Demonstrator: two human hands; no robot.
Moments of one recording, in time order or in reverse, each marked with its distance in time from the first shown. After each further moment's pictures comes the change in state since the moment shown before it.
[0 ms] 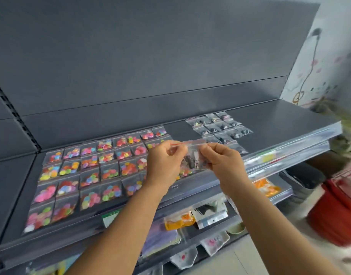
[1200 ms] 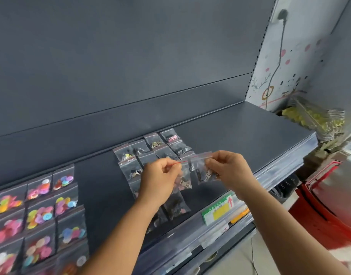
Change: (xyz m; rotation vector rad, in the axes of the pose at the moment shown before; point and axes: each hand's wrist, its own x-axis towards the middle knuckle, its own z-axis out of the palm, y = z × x) left_hand 0.149 -0.016 0.243 0.117 -0.243 -0.065; right_hand 0.223 0.019 -0.213 -0.430 0.075 0.091
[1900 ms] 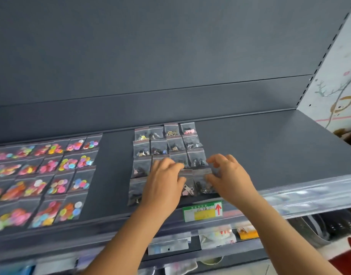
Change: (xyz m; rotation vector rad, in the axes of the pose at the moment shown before) left_hand -0.036 0.016 0.060 0.811 0.185 -0.009; right_hand 0.034 0.032 -0.029 -0.605 -0.319 -0.441
